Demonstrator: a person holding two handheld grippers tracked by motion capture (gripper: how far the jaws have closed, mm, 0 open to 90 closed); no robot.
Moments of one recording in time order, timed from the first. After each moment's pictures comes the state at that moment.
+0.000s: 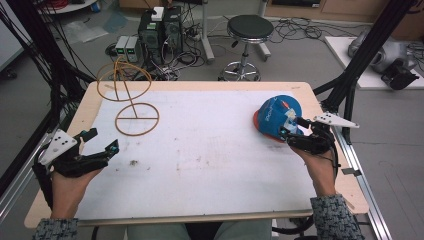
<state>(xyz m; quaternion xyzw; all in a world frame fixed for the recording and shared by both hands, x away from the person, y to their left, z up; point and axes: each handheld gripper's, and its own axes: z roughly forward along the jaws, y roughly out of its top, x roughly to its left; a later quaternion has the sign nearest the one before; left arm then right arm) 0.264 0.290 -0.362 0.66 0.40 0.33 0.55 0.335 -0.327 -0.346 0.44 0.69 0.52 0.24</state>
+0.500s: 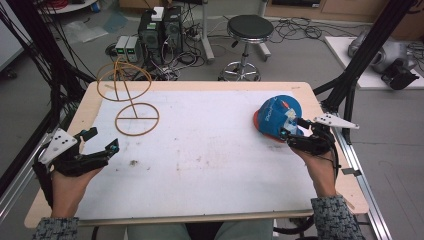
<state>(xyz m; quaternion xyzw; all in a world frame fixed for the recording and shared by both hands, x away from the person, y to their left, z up) 0.265 0.289 -0.362 0.66 0.40 0.33 0.55 0.334 -0.328 -0.348 0.44 0.69 0.52 0.24</state>
